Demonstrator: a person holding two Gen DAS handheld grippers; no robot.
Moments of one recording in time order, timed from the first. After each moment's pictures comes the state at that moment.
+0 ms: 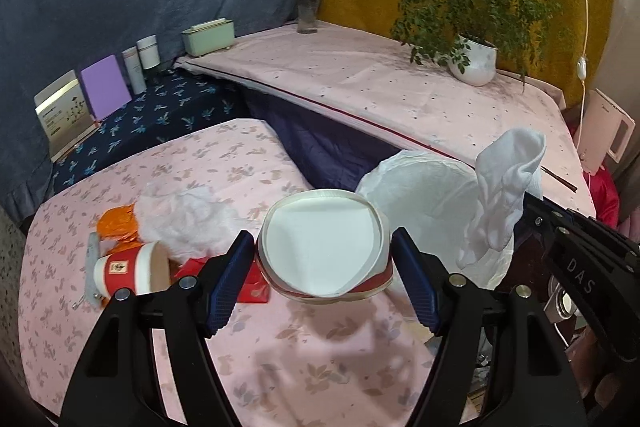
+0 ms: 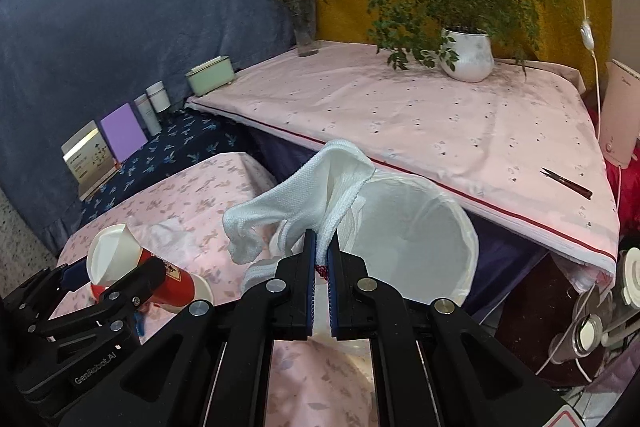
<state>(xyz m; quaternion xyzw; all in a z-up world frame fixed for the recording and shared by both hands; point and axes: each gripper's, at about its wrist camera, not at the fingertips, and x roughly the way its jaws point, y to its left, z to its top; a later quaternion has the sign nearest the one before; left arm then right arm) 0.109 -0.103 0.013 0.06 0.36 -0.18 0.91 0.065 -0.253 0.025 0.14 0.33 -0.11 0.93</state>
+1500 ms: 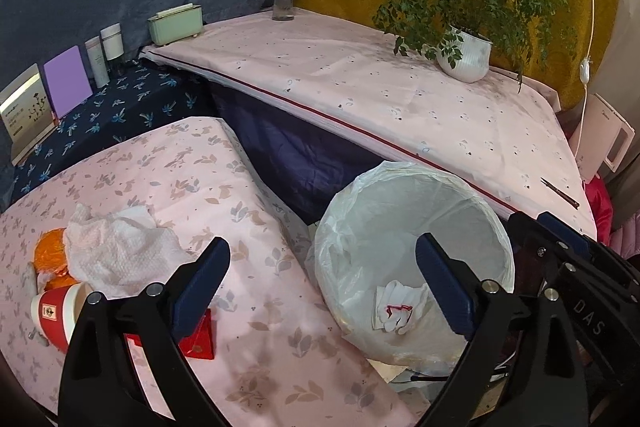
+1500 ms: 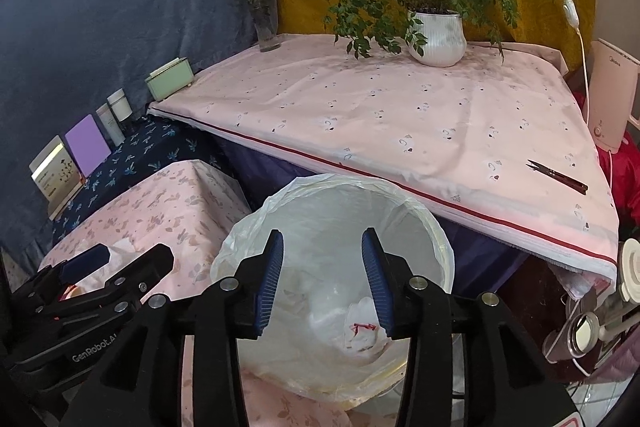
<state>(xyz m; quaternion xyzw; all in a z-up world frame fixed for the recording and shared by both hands) 0.172 -0.138 -0.013 0.04 0.37 -0.21 0.90 0.099 -0.290 0.002 0.15 0.34 -0.15 0.92</state>
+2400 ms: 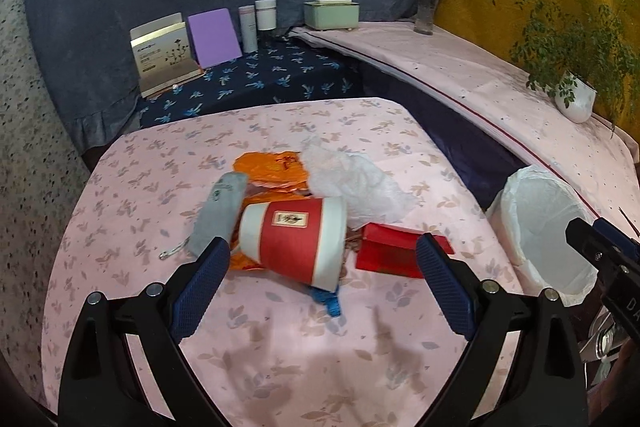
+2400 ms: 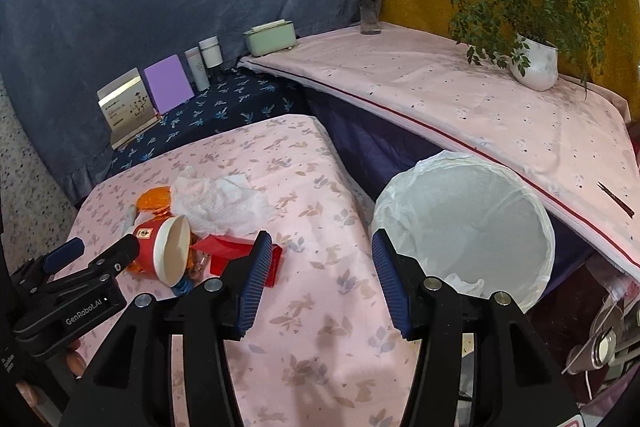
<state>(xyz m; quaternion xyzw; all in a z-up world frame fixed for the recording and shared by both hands) 0.118 0.062 -0.010 0.00 0.37 -0.01 0.93 0.088 -0.134 0.013 0.08 0.36 -0.03 0.93</state>
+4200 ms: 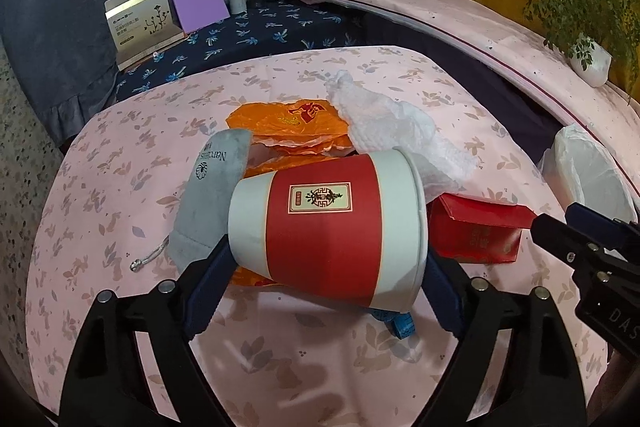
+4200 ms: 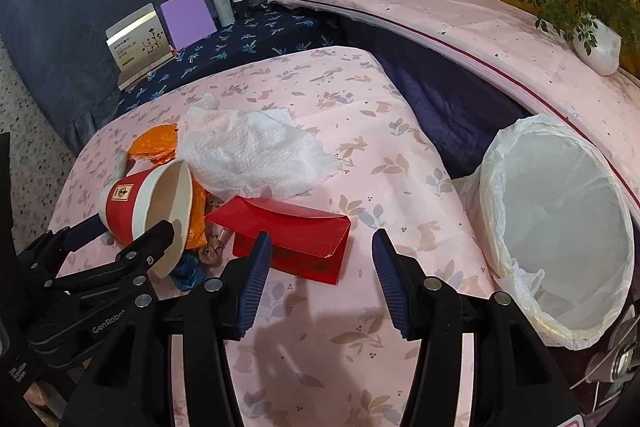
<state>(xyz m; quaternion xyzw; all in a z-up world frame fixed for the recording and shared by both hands) 0.172 0.086 -0.081 0.02 0.42 -0.04 0.91 0.159 -0.074 -0.061 0.06 0.44 0.02 0.89</state>
